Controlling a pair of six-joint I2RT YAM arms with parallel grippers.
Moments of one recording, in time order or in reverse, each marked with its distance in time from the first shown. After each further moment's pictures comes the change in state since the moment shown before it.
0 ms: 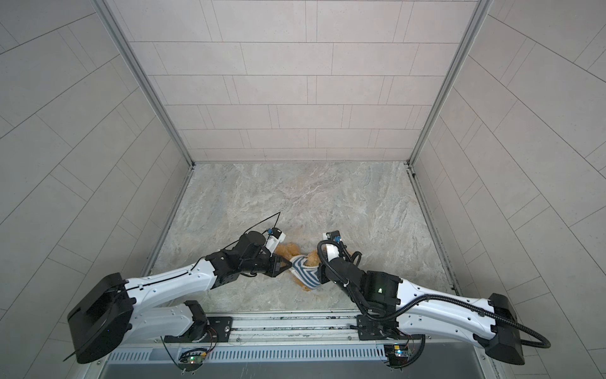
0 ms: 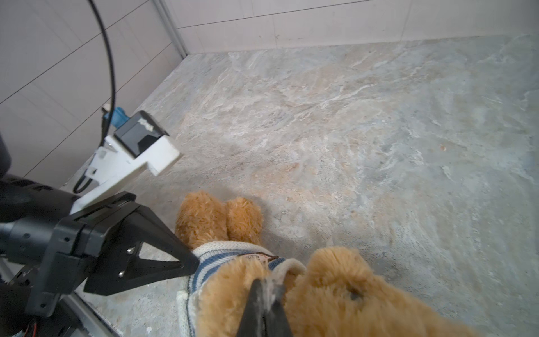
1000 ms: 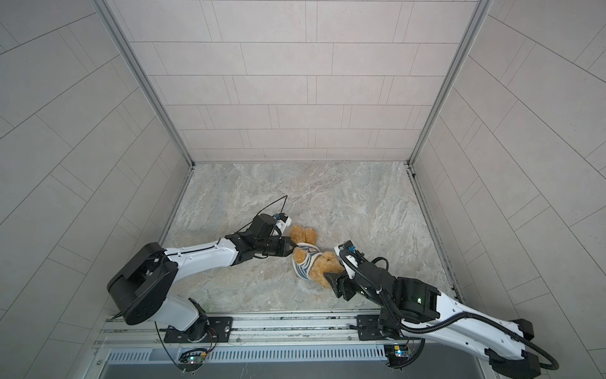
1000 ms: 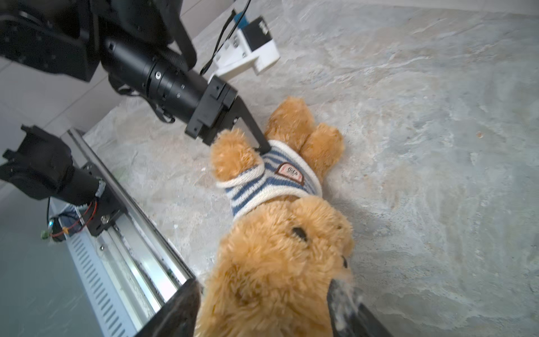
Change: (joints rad) left arm 0.112 0.295 0.189 0.067 0.055 -0.003; right arm 0.033 -0.294 0.052 -0.406 -0.256 -0.177
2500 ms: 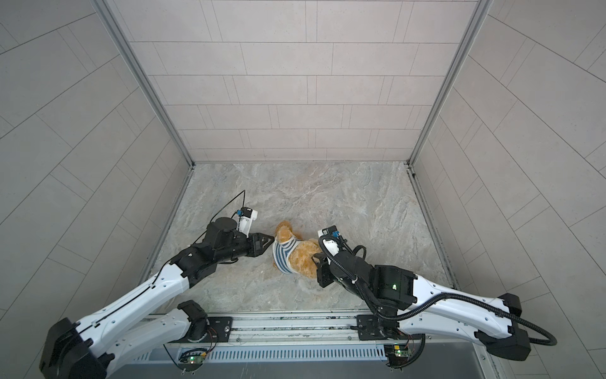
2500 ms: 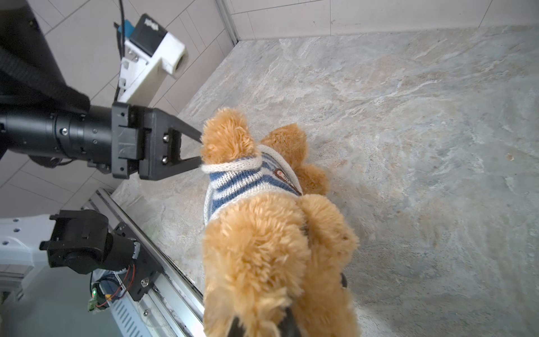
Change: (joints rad) left arm 0.089 -0.616 -0.097 -0.321 -0.163 0.017; right arm 0.019 0.280 0.188 0.185 0.081 0.192
